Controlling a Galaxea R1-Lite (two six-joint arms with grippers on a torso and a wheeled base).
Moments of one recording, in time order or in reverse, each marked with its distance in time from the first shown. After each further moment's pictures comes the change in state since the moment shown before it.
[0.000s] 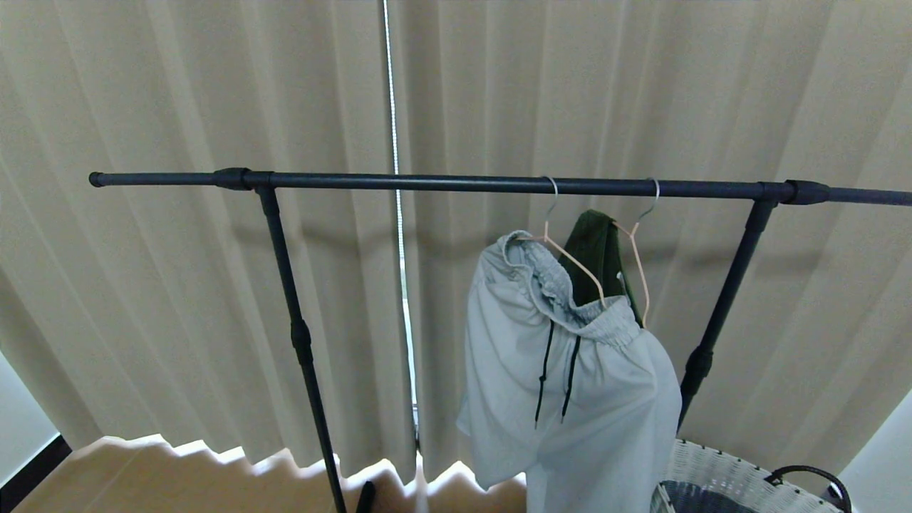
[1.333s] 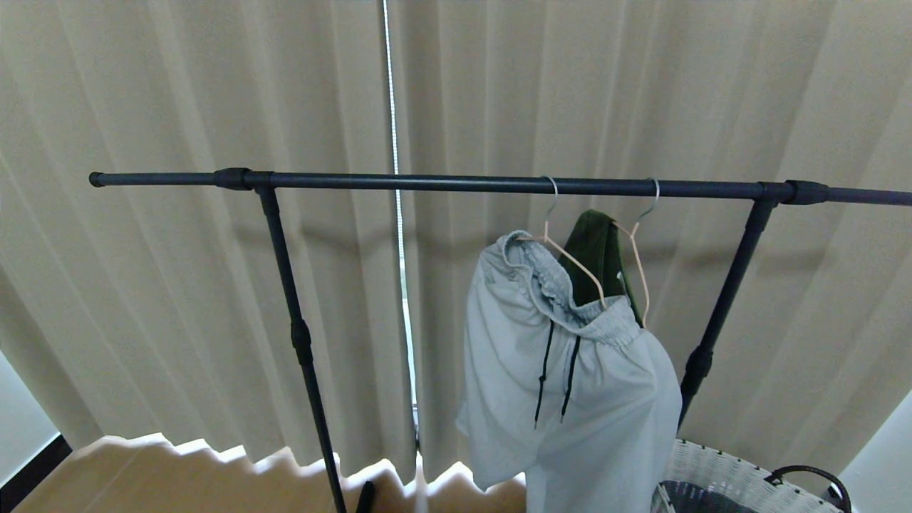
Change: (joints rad) left arm -0.002 0.000 0.035 -0.053 -0.244 0.072; right arm -0.001 -0.018 0.002 0.033 0.356 0.149
